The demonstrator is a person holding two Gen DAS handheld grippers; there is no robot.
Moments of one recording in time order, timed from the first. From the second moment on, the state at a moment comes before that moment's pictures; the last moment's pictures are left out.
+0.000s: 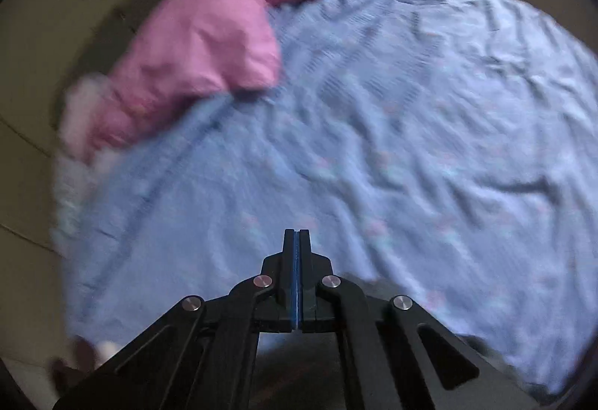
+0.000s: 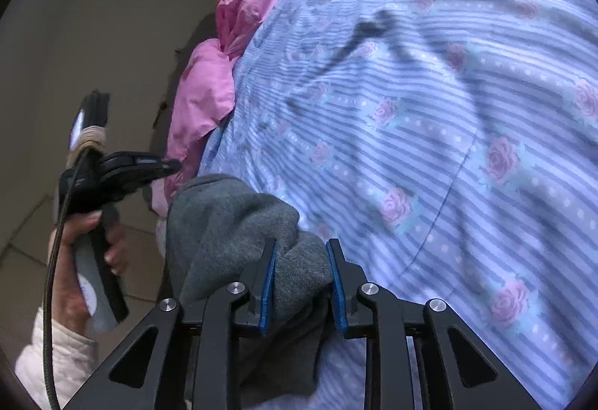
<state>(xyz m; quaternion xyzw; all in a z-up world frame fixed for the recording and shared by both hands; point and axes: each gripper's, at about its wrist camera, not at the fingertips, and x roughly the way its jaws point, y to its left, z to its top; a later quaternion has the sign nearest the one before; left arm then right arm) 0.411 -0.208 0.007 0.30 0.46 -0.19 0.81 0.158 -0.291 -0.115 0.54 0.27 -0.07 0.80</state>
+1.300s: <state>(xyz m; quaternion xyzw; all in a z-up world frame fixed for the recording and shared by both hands) 0.415 -0.196 -0.001 0.23 0.51 -0.18 0.81 0.159 -0.283 -0.090 0.48 0.26 -0.07 0.84</state>
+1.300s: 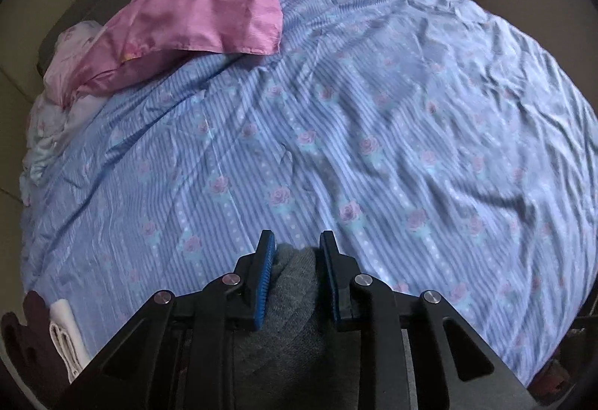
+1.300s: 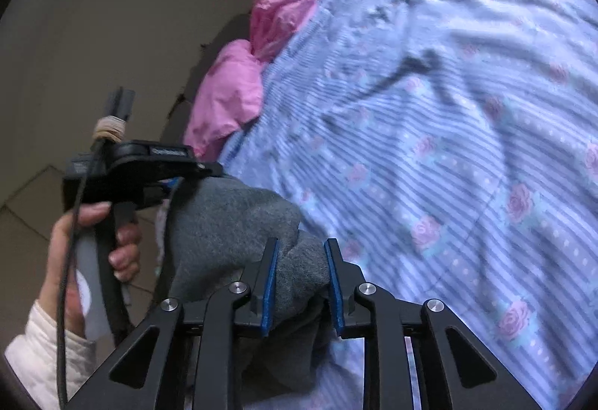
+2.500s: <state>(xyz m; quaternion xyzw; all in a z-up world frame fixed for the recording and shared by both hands) 0.241 0.099 0.029 0.09 0.37 -0.02 0.93 0.151 -0.201 -0.030 0.25 0.25 -0.06 0.93</state>
